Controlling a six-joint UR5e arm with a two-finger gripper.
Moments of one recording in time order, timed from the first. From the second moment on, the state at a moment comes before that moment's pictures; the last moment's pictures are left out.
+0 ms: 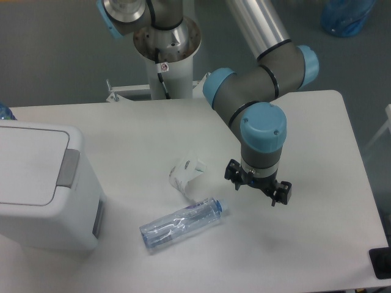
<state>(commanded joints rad) 2.52 -2.02 -1.51 -1.09 1.64 1.03</state>
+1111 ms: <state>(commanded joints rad) 2.51 -1.97 -1.51 -0.98 1.44 0.52</state>
